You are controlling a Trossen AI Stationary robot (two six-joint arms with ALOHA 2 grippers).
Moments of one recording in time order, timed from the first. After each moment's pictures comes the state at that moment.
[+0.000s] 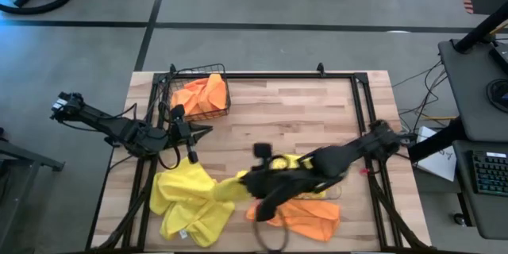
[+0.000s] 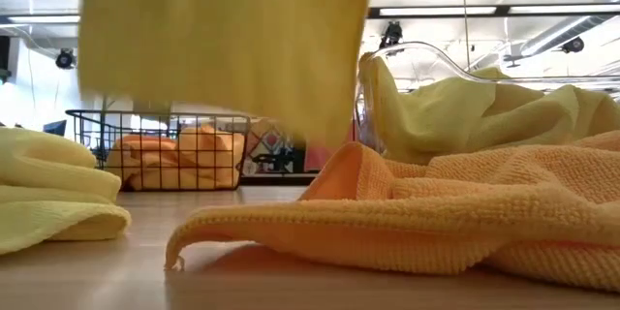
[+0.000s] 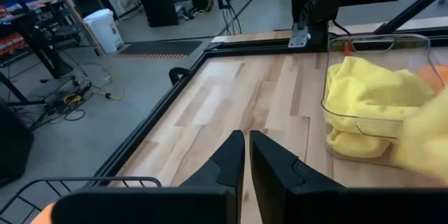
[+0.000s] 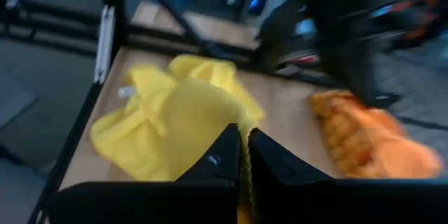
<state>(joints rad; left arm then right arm) -0.39 0.80 0.66 -0.21 -0.76 -0.05 0.46 2.01 2.27 -0.87 0.45 0.05</state>
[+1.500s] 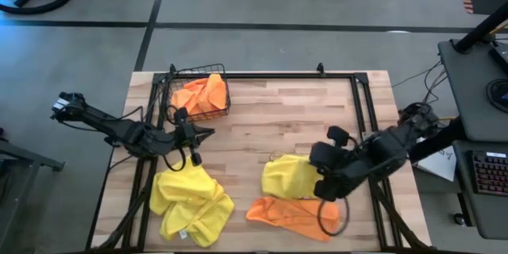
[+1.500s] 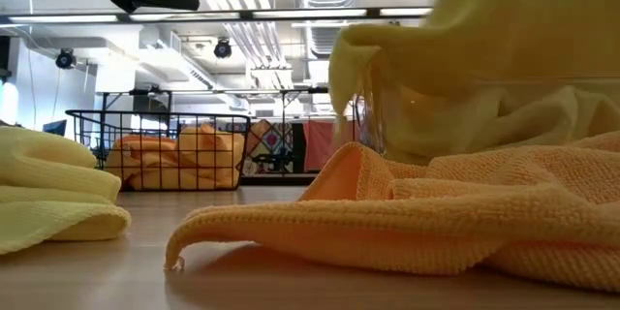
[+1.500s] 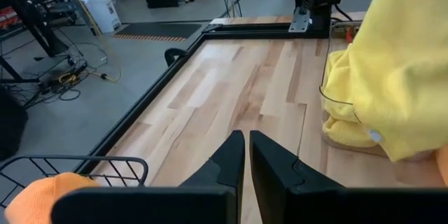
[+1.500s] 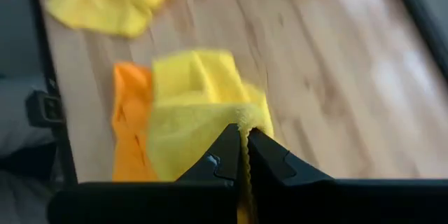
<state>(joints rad) -0.39 0.85 0.66 -0.24 -0.76 -0.15 0.57 1.66 2.04 -1.57 0.42 0.80</state>
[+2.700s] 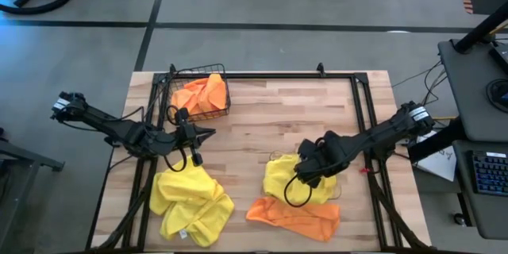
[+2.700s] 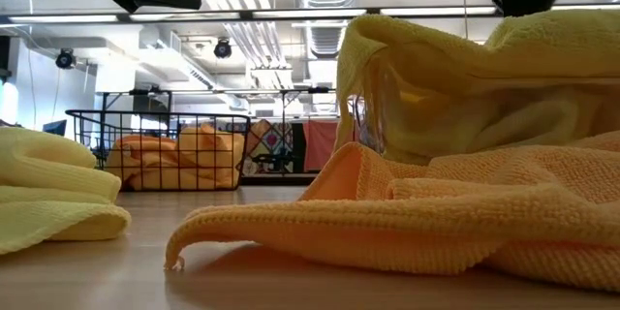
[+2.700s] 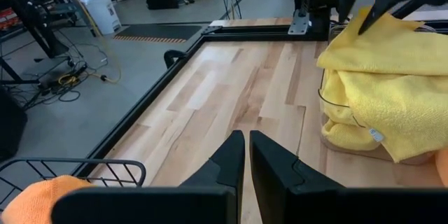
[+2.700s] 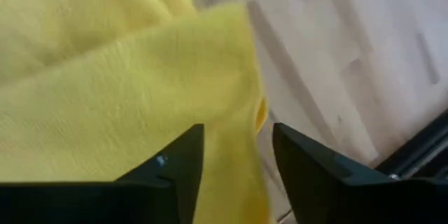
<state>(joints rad) -0.39 0.86 0.66 -0.22 -0.76 -0.15 0.38 1.63 1.40 -1.38 0.23 0.97</state>
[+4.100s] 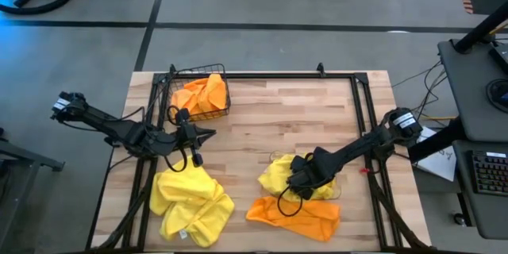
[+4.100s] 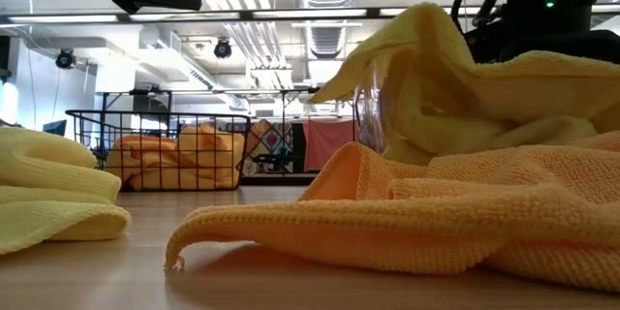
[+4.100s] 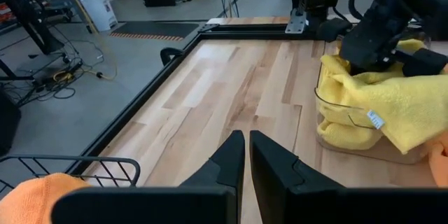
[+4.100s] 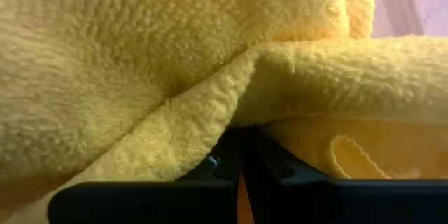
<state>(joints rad) -0.39 0.87 0.66 -0.22 -0.75 -0.17 0.41 1.78 1.13 -0.95 0.14 0.94</state>
